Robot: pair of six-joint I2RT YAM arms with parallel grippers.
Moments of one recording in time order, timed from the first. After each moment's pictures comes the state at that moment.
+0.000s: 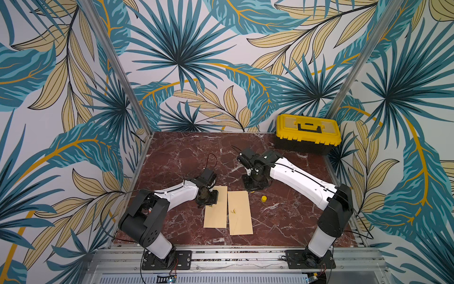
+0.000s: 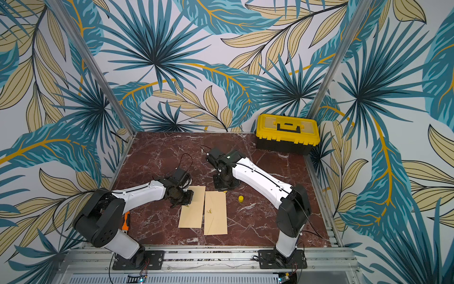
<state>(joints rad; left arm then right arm) -0.52 1.60 0.84 -0.53 0.16 -0.46 0.75 1.76 1.65 -1.28 0.02 0.59</state>
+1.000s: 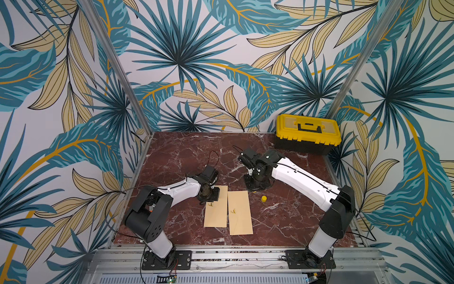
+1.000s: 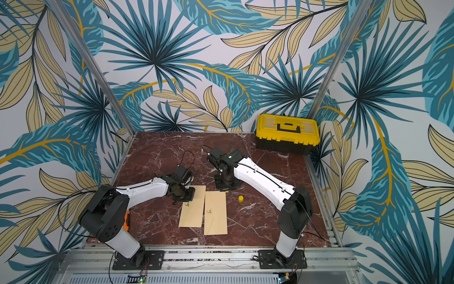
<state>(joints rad) -0.51 1.63 0.90 -0.54 0.13 -0.43 0.75 1.74 1.65 -1.31 0.04 0.59</state>
